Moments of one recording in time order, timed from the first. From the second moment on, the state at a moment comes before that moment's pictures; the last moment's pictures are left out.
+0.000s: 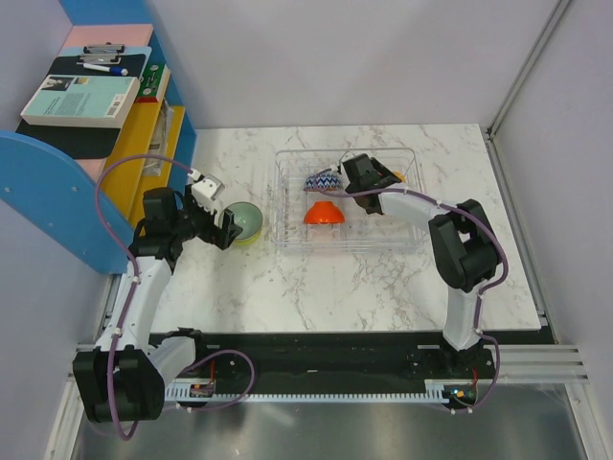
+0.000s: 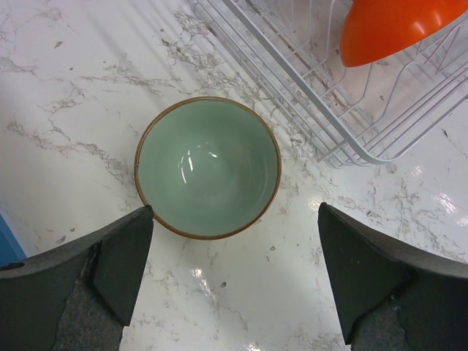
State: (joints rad) left arm 0.05 1.04 0.78 -0.33 0.60 0.38; right arm 0.49 1.95 1.37 -0.29 0.62 -0.51
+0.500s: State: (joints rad) left arm 0.05 1.04 0.77 -0.33 0.60 0.38; right arm 0.52 1.98 1.35 -0.26 0.69 -0.56
